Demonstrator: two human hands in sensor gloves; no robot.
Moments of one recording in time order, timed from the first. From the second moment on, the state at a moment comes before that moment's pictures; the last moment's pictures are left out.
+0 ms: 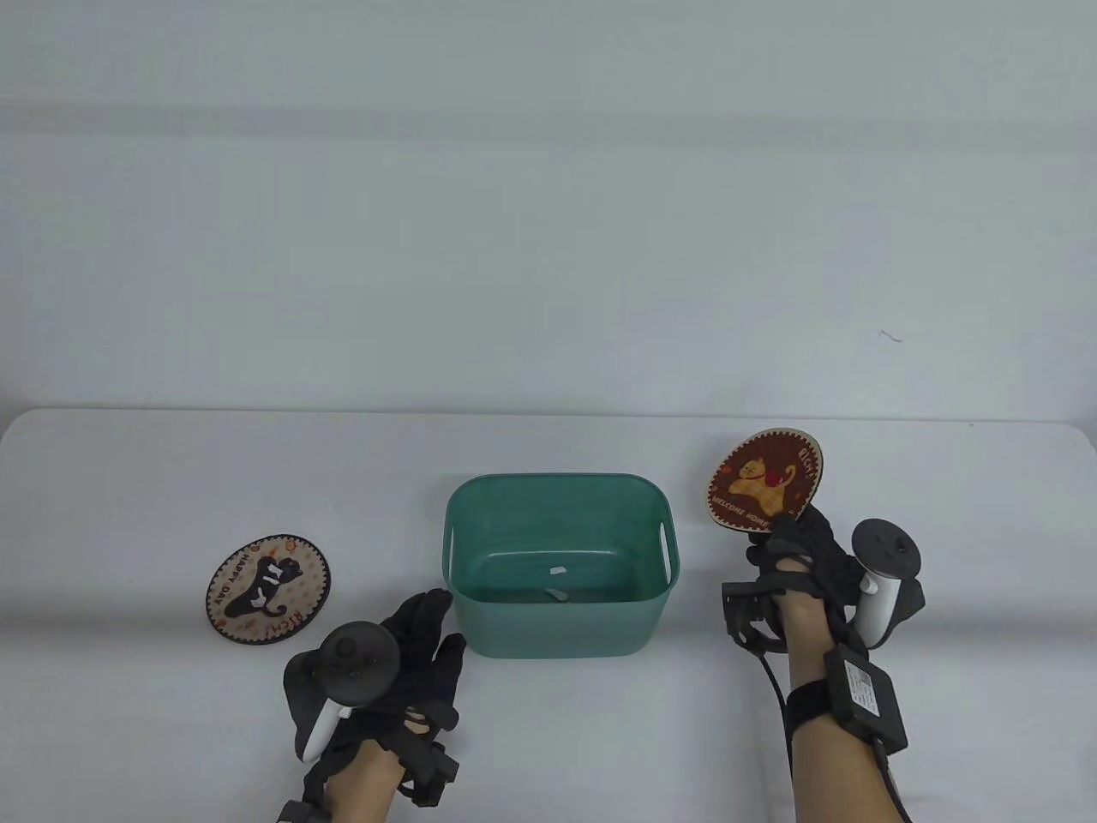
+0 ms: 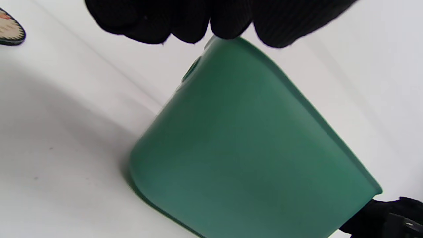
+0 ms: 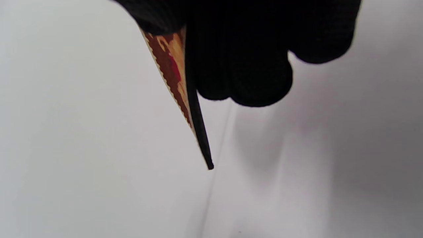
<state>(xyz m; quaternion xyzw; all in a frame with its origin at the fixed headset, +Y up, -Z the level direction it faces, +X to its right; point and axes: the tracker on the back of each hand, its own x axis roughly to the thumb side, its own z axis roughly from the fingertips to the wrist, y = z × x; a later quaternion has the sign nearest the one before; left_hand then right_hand) -0.193 -0.711 -0.338 0.04 -0.05 0.36 0.93 0.280 -0.733 -0.462 -0.26 -0.03 0.76 0.60</state>
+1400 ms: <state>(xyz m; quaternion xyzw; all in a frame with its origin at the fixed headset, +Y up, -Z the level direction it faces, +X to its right) -0.179 -0.712 -0.333 0.02 -0.10 0.39 0.92 0.246 -0.689 -0.369 -0.07 -0.05 0.86 0.50</state>
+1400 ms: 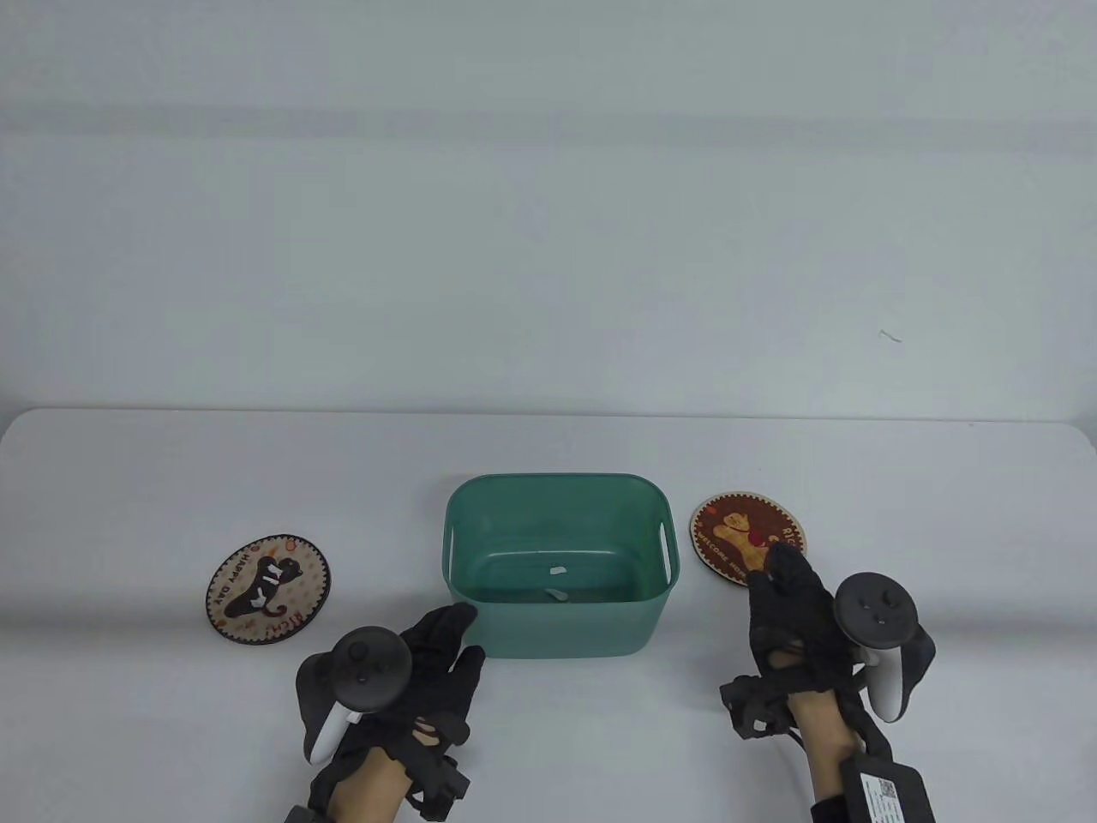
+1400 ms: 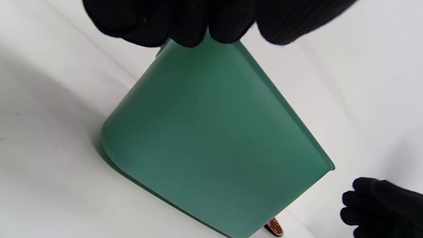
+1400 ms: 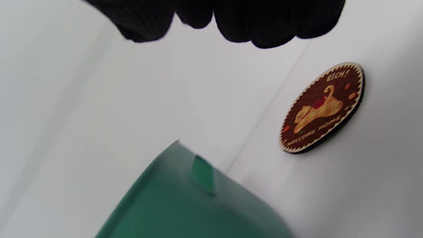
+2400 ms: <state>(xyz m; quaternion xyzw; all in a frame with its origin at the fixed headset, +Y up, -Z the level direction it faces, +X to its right) -0.402 -0.777 -0.384 -0.01 0.37 0.33 0.87 0.170 -0.722 -0.339 0.06 0.13 0.92 0.37</state>
